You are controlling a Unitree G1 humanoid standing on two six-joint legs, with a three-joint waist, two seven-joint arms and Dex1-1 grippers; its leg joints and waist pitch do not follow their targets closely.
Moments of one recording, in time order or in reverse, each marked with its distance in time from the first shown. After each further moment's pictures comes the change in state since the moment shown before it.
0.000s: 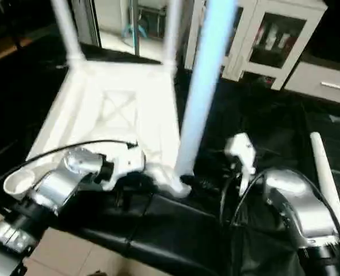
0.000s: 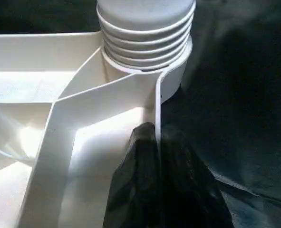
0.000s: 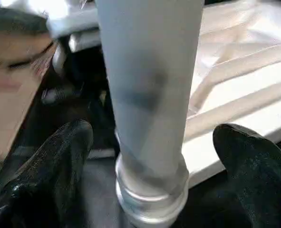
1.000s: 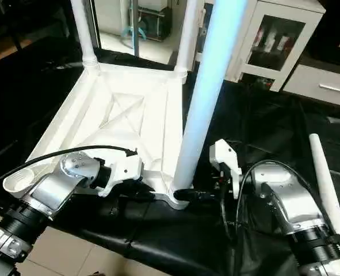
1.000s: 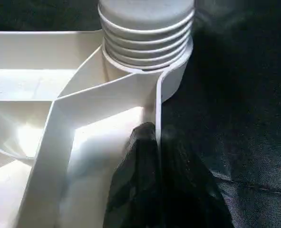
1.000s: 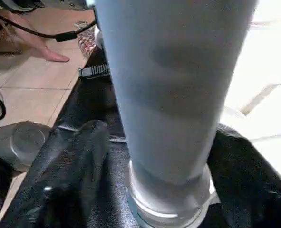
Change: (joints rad) left arm 0.018 0.017 -0.015 -0.031 -0.003 -0.003 -0.031; right arm -0.106 0.015 0.090 0.134 -0.044 -0.038 0.177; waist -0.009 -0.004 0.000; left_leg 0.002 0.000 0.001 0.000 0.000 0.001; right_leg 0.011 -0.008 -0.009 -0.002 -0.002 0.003
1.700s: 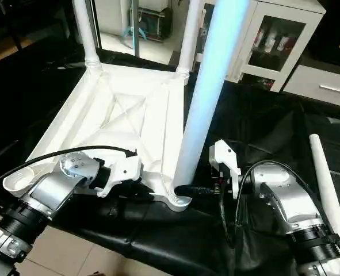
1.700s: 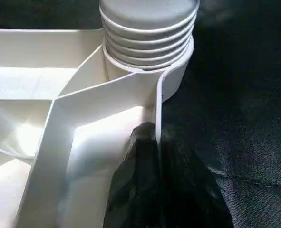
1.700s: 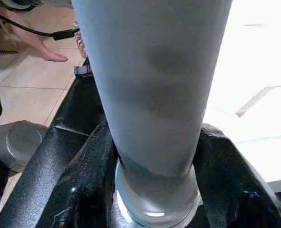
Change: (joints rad) left arm 0.000 0.006 0.000 0.000 0.000 0.000 -0.019; right arm 0.005 0.011 -0.003 0.008 -0.011 -0.022 -0.002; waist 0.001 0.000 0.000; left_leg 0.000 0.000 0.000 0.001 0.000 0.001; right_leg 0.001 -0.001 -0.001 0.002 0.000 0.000
